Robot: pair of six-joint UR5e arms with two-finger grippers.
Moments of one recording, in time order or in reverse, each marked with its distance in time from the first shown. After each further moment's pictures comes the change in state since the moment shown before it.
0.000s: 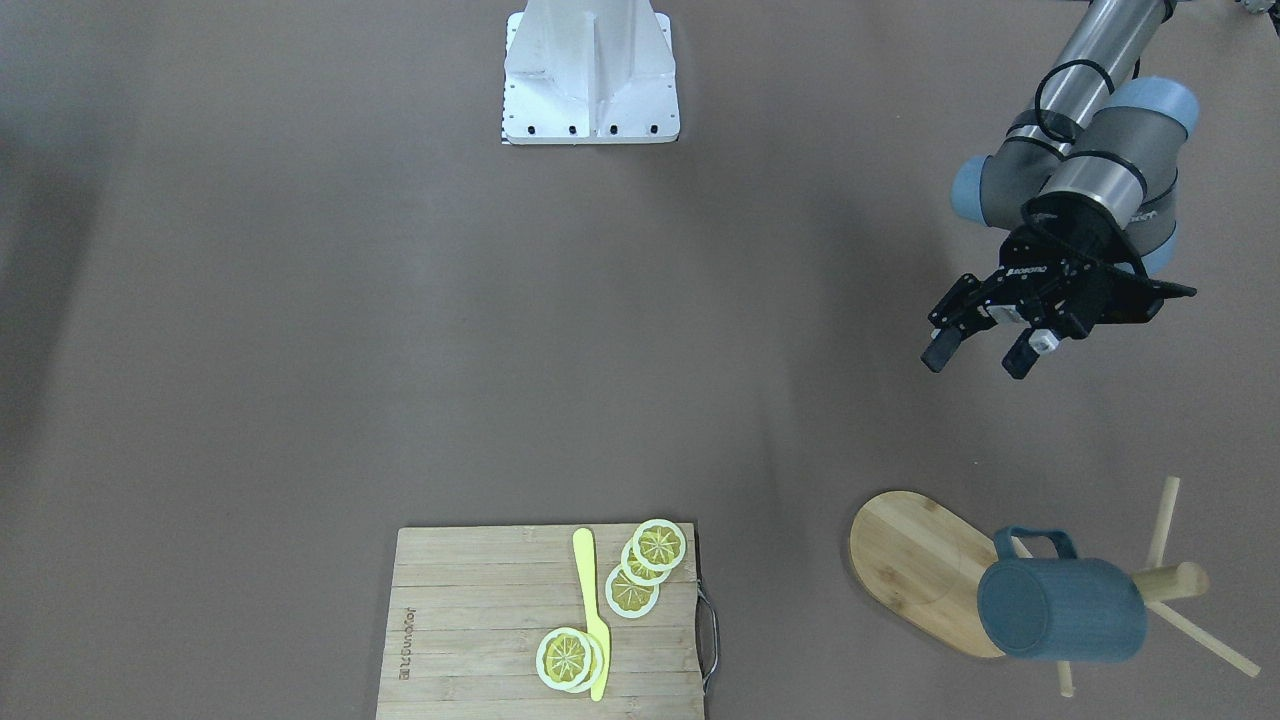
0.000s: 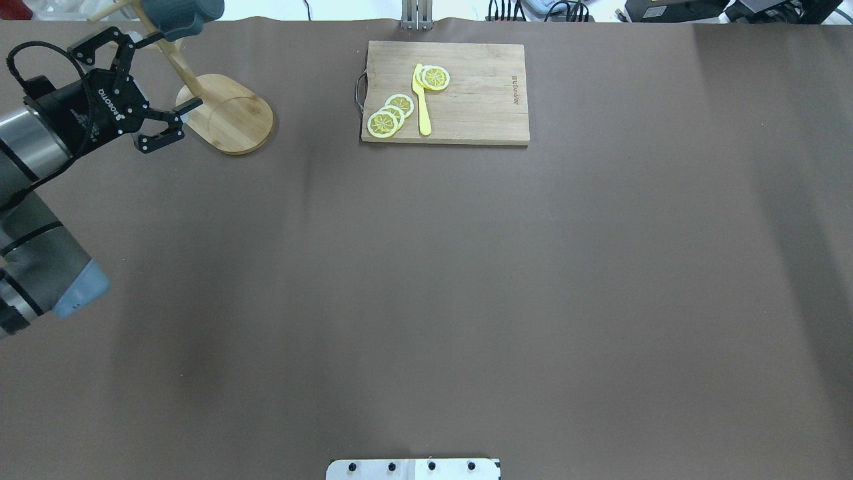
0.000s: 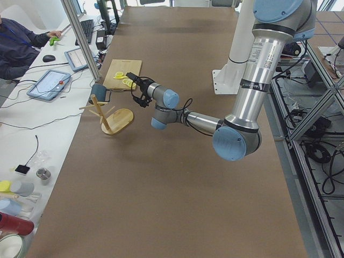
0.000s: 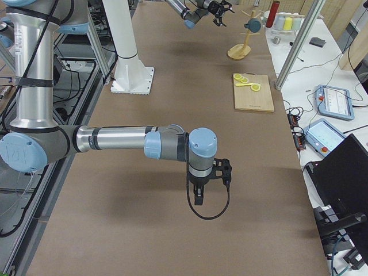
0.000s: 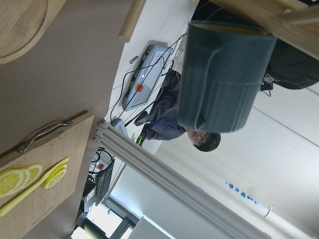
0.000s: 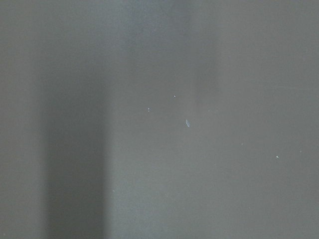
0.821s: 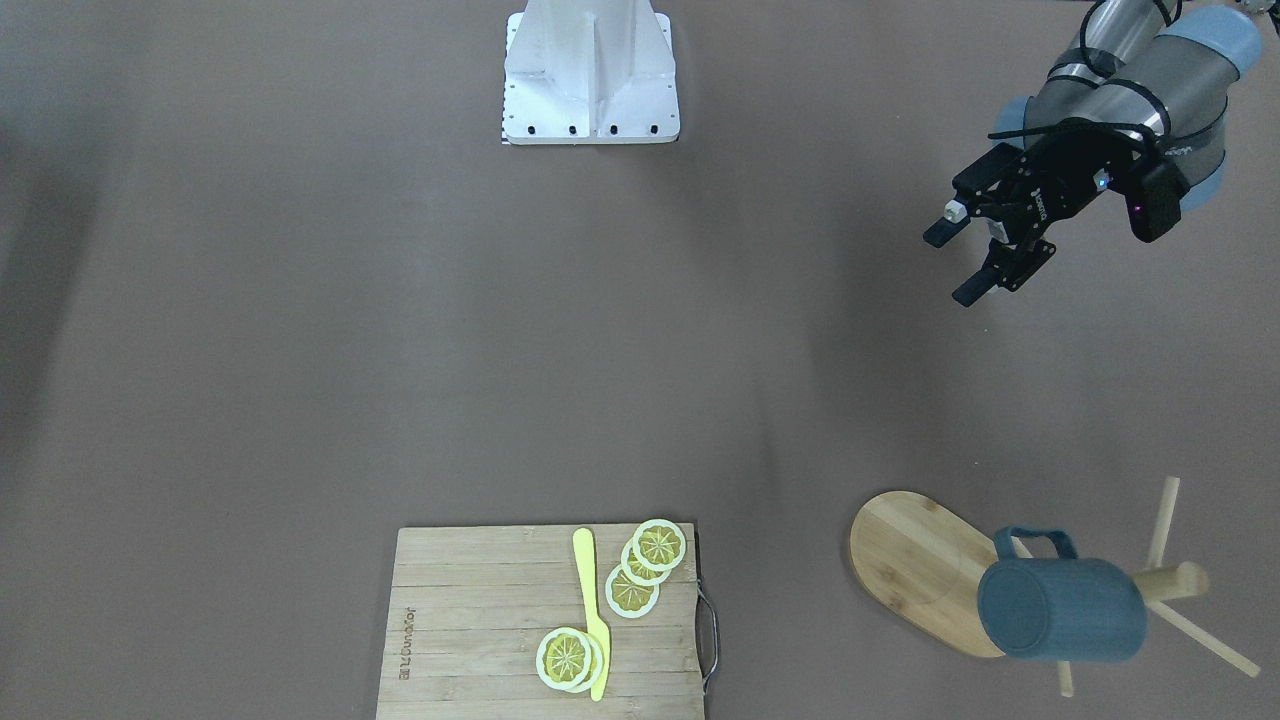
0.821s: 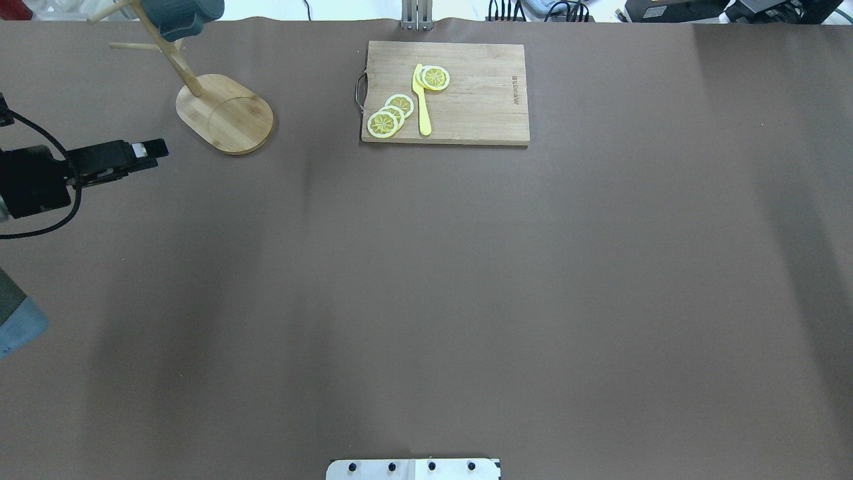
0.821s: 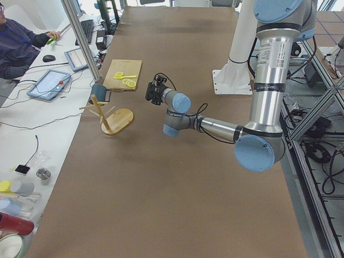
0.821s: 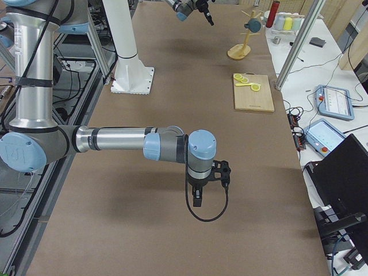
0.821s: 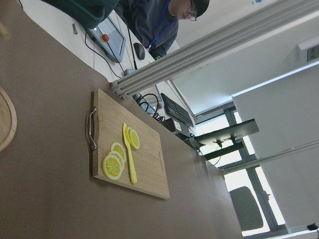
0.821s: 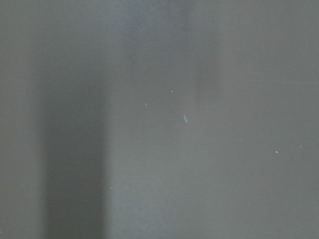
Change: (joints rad) left arm -0.004 0.187 -0.149 0.111 -0.275 1.165; right arm 0.000 -0.008 -0.006 0.000 0.002 0.000
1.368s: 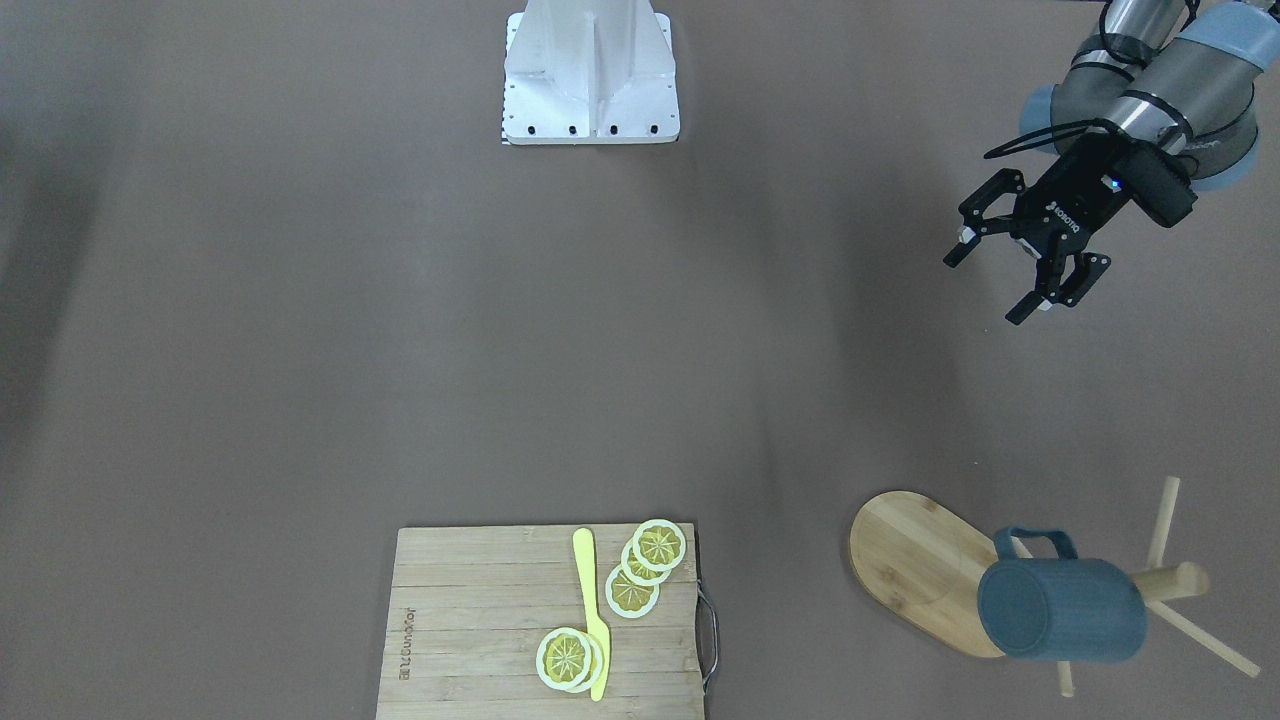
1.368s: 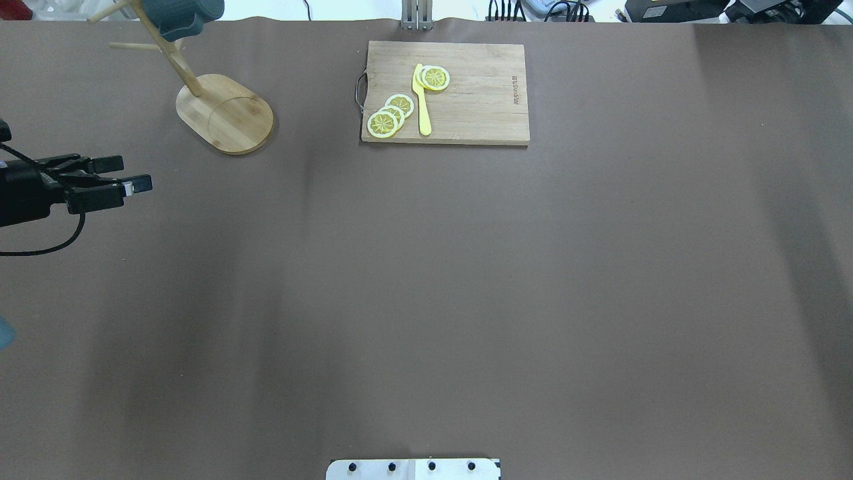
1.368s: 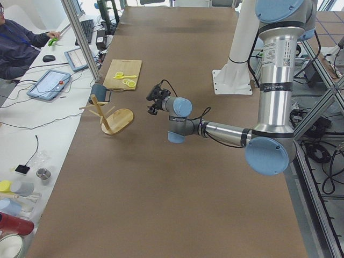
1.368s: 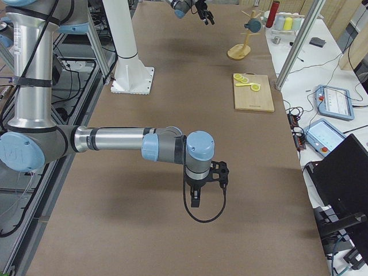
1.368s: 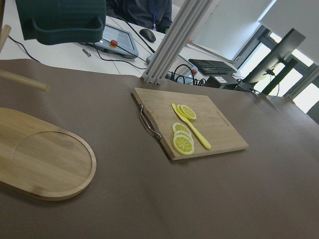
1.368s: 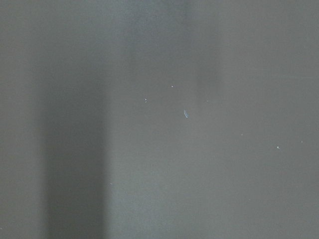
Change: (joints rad) left arm -0.036 0.076 -0.017 0.126 -0.034 0.538; right arm 0.000 -0.012 0.005 0.000 0.002 -0.001
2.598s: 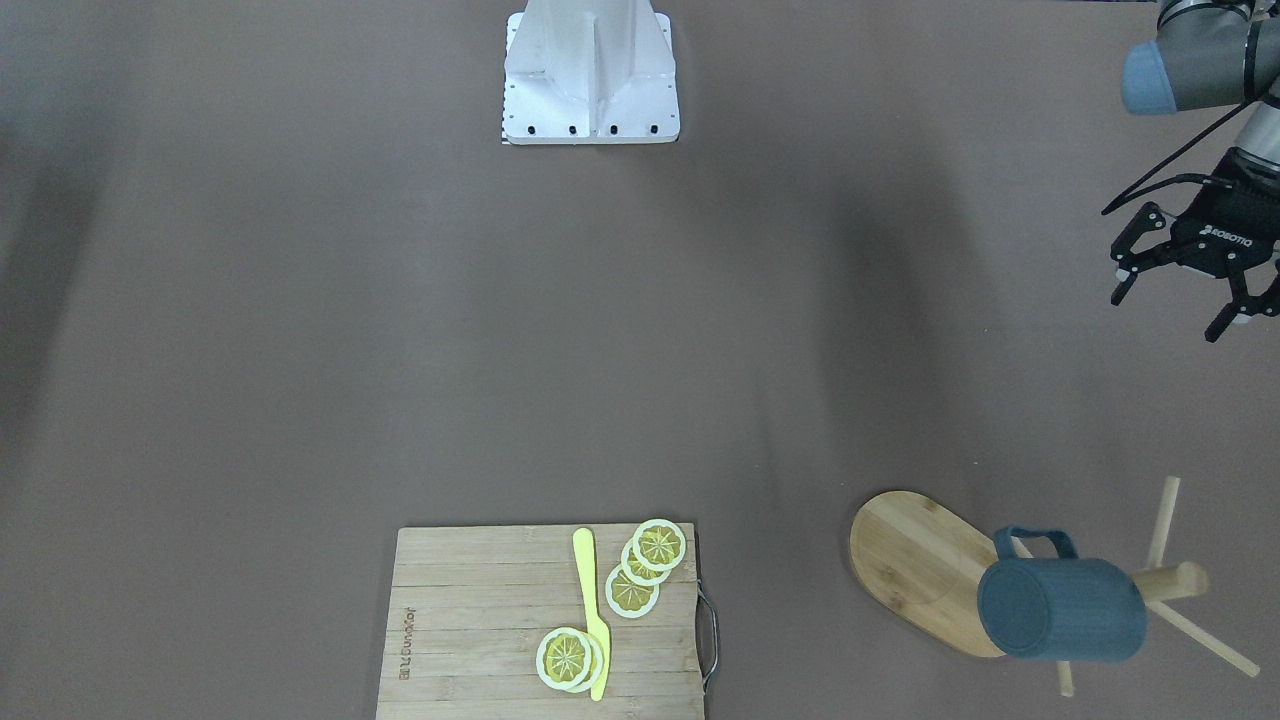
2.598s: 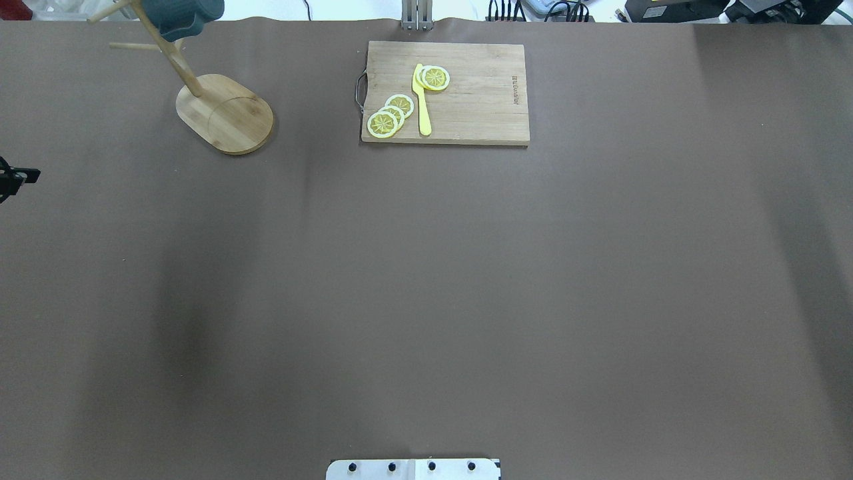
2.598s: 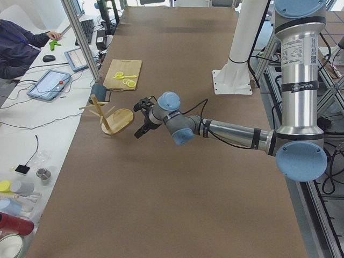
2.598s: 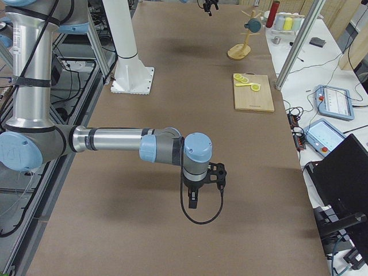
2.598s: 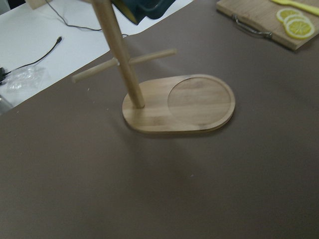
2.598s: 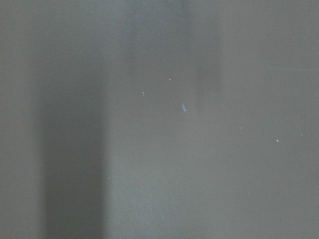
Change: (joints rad) left arm -0.276 0.077 -0.137 0.795 -0.197 0.617; right arm 0.000 -0.012 0.002 0.002 0.000 0.000
